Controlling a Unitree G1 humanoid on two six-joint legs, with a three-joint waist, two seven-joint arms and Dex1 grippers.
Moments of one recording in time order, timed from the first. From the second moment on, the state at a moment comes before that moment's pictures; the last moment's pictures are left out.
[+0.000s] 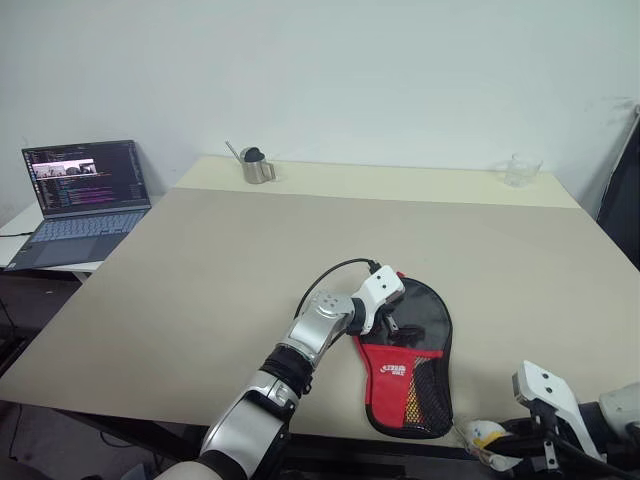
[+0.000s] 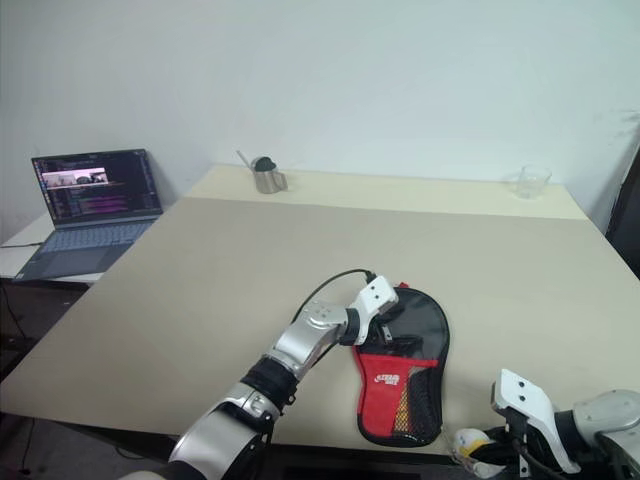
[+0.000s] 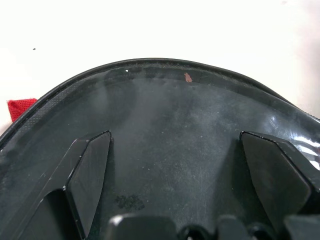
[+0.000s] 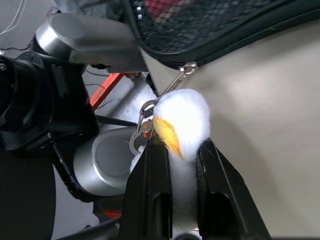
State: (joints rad) left arm -0.79 0.02 -0.32 0.66 0.05 0.23 -0.84; right arm 0.33 -1.10 -0.13 -0.55 0.46 0.67 1.14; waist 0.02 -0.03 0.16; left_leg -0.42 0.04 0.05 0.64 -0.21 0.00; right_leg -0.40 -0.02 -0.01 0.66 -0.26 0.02
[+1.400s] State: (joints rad) left arm -0.81 0.02 -0.32 0.70 0.05 0.21 -0.84; right arm 0.20 -1.09 -0.12 -0.41 0.42 0.61 1.10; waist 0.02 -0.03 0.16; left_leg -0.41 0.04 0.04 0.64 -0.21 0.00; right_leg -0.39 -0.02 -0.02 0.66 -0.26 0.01
